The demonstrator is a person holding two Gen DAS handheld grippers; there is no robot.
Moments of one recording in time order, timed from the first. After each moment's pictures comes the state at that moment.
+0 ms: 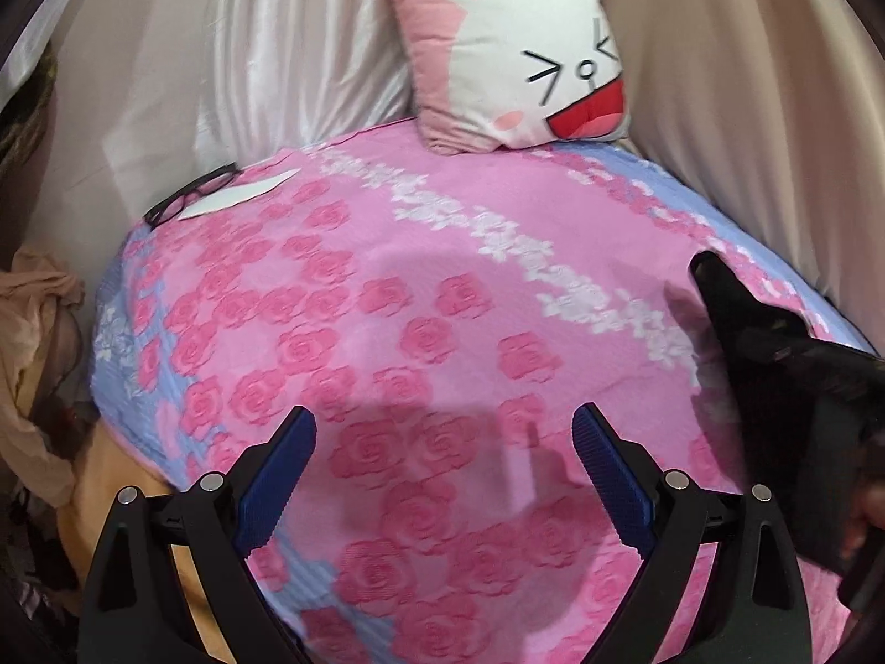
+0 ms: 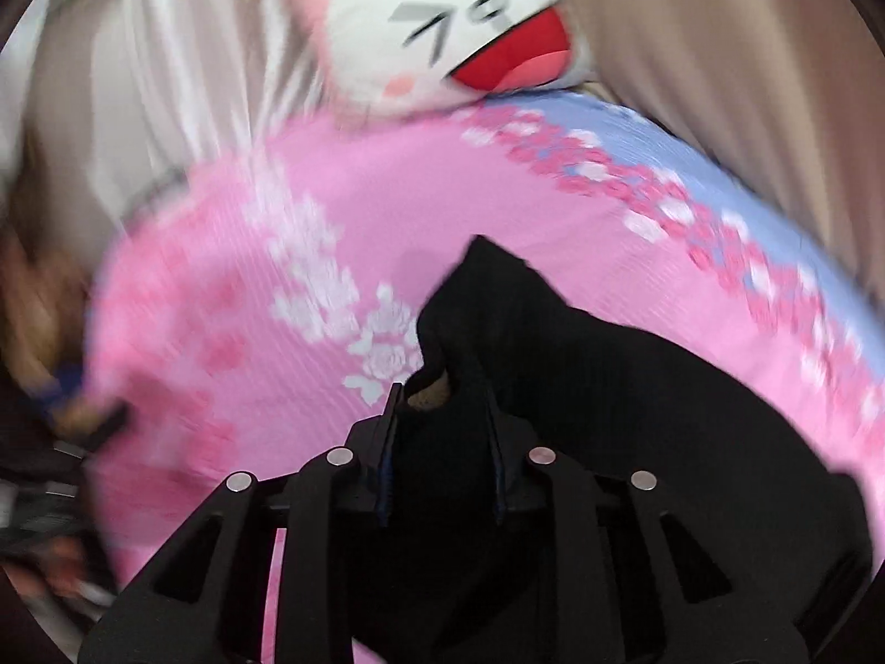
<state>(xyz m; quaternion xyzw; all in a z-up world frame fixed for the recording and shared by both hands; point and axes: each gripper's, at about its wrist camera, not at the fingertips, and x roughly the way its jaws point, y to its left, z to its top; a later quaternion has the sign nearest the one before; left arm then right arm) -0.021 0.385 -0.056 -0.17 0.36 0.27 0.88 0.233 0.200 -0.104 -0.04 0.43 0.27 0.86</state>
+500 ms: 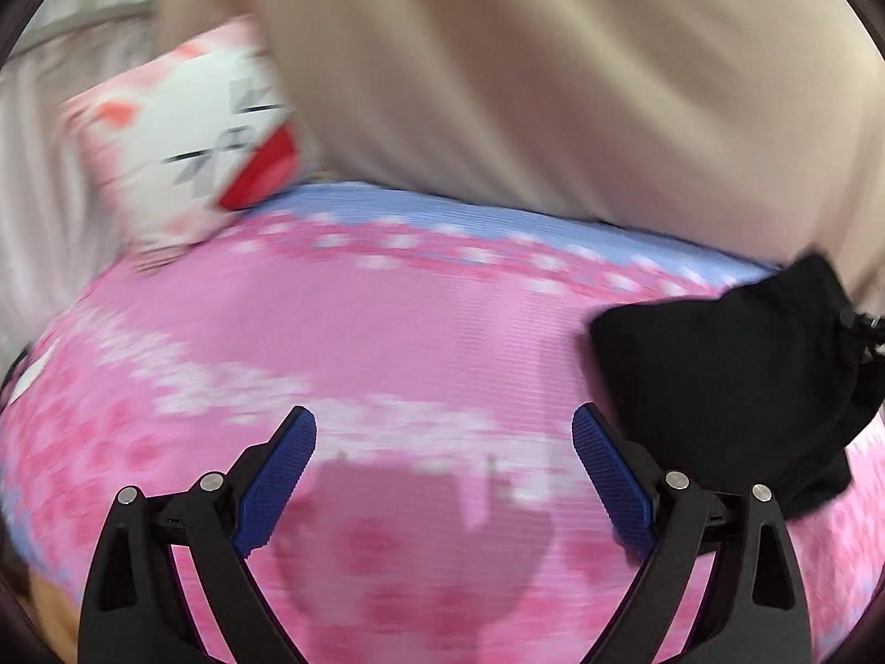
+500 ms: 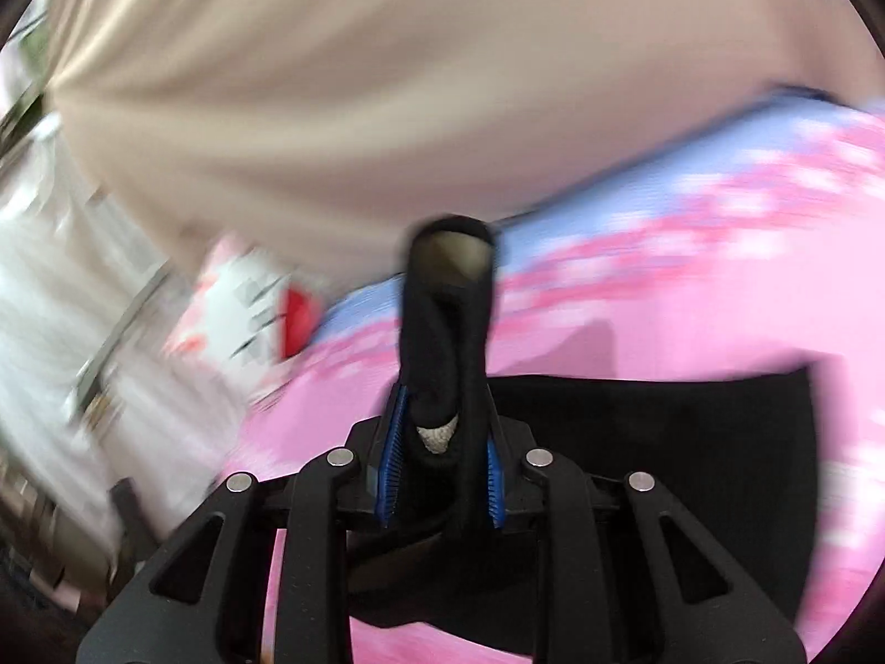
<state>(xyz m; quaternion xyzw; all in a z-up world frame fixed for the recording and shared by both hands) 0.076 0.158 0.000 -0.04 0.34 0.02 0.94 0.067 -0.235 -0.008 0.29 0.31 0.05 0.91</state>
